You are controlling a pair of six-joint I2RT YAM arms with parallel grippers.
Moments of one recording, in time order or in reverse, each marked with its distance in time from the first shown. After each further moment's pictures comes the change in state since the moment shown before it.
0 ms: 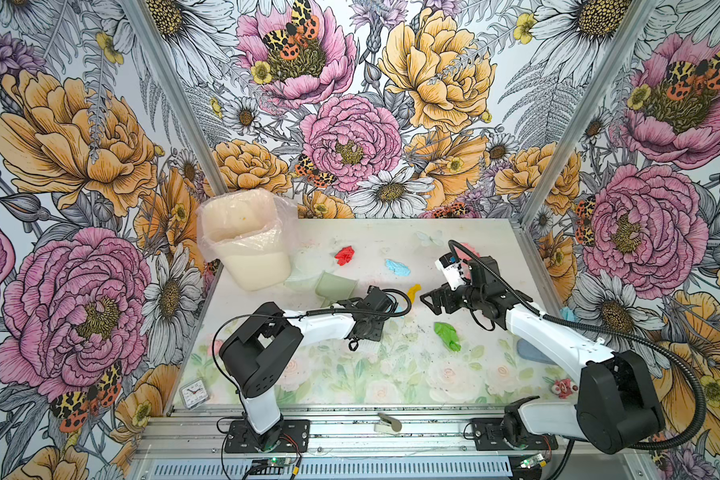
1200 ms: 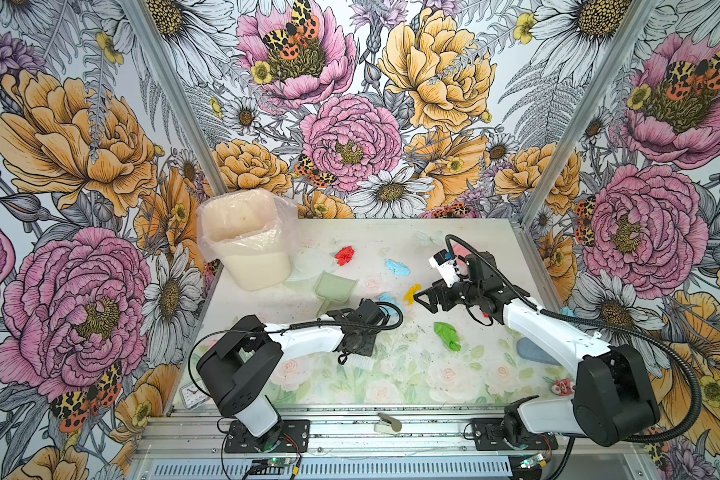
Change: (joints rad) left arm -0.029 -0.159 -0.130 -0.100 0.044 -0.036; right arm 0.007 0.045 0.064 -0.006 -0.172 -0.011
